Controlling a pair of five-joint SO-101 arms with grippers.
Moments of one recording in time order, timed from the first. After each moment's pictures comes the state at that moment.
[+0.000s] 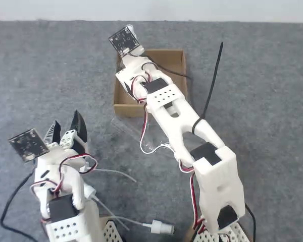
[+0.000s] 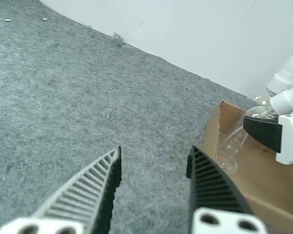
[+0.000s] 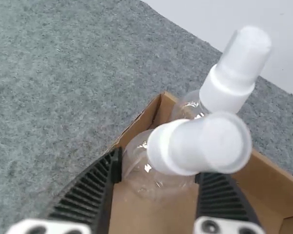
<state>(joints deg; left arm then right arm) -21.3 -103.3 91.0 47.6 20.4 -33.5 32.4 -15.1 25.9 9.6</state>
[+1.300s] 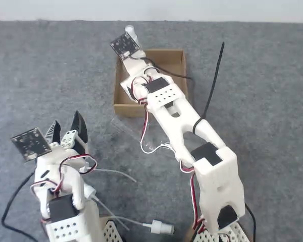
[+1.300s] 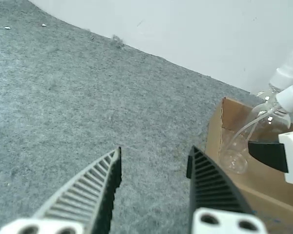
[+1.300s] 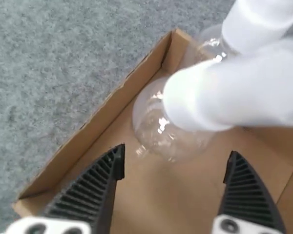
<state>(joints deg) -21.3 -103.3 91.0 47.6 17.8 -33.4 31.3 -14.9 37.9 9.6</state>
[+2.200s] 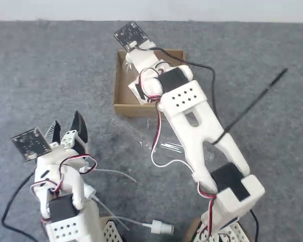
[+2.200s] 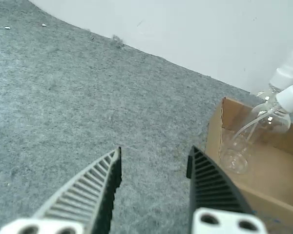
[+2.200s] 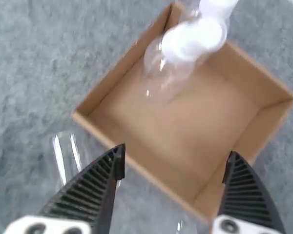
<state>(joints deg) -21.3 -103.3 91.0 47.6 17.8 -33.4 8.0 -14.9 70.8 9.7</state>
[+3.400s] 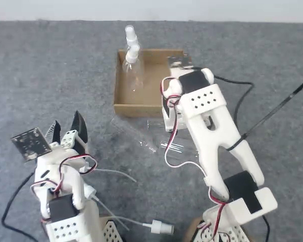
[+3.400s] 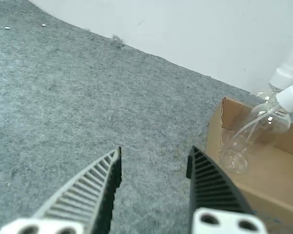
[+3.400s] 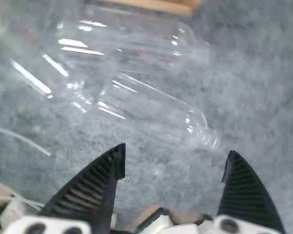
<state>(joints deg) -21.3 -103.3 91.0 47.6 17.8 -26.4 1.4 -4.6 100.4 -15.7</state>
